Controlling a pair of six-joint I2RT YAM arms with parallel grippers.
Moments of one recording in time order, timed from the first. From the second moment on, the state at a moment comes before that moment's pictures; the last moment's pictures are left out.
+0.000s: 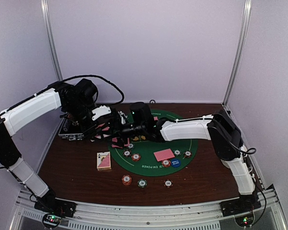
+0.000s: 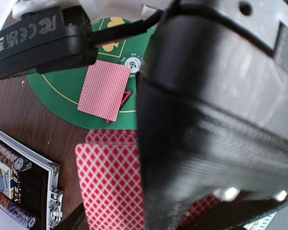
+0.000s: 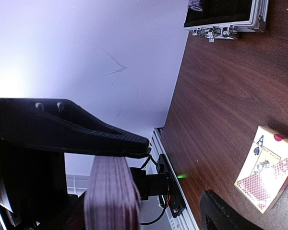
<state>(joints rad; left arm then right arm) -0.56 1.56 1.48 -1.14 0.21 0.56 0.96 2.28 1.75 0.29 -0.67 1.23</state>
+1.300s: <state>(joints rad) -0.56 1.56 1.48 -1.14 0.20 0.56 0.89 2.17 1.61 0.36 -0.71 1.23</state>
